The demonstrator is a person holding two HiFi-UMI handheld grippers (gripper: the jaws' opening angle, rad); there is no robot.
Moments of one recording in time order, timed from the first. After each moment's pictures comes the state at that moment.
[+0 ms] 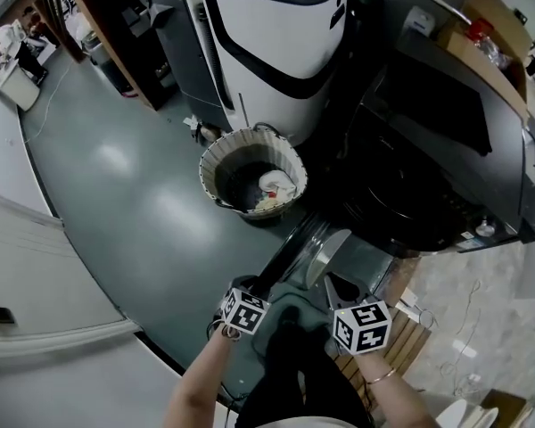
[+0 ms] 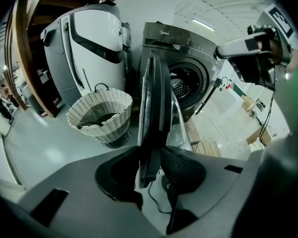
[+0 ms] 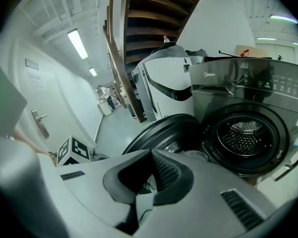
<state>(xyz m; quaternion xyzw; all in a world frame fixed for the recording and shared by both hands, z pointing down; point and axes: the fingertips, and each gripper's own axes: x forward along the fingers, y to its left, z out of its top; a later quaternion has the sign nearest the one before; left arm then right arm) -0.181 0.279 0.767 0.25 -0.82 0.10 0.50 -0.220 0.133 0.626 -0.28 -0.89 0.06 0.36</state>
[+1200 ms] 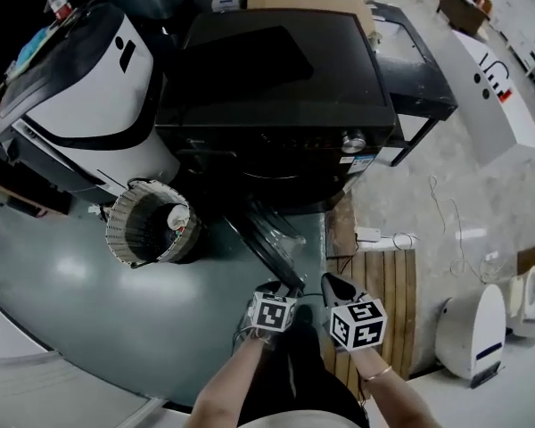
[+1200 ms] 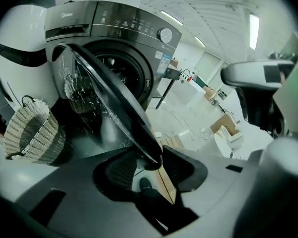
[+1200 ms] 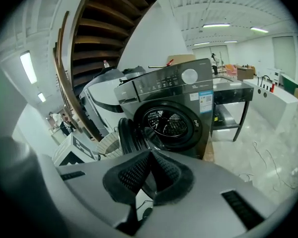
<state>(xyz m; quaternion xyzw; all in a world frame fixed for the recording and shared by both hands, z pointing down) -0.111 -0.109 0.772 0.44 -0.73 0.10 0.52 -0.100 -0.195 0.646 0.00 -0.92 0.17 0.35</state>
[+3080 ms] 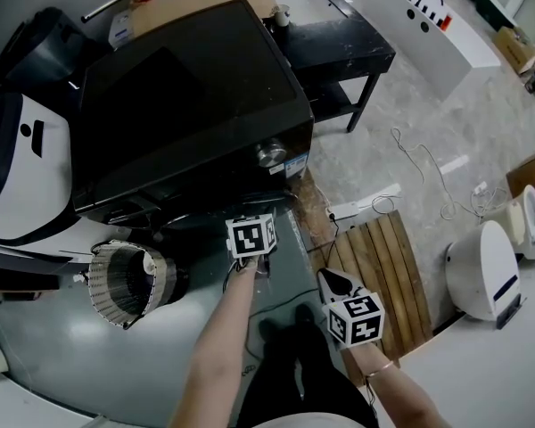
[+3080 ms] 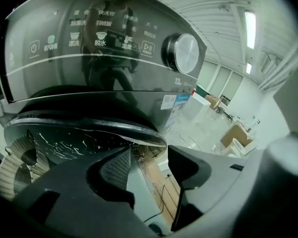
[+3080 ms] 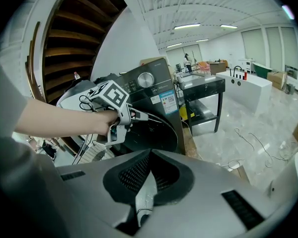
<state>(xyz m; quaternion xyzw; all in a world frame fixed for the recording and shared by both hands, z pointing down) -0.301 -0.371 0.742 0.45 -0.77 0.11 0.44 -0.094 -0.345 0.683 0.12 -0.90 0.24 0.34</state>
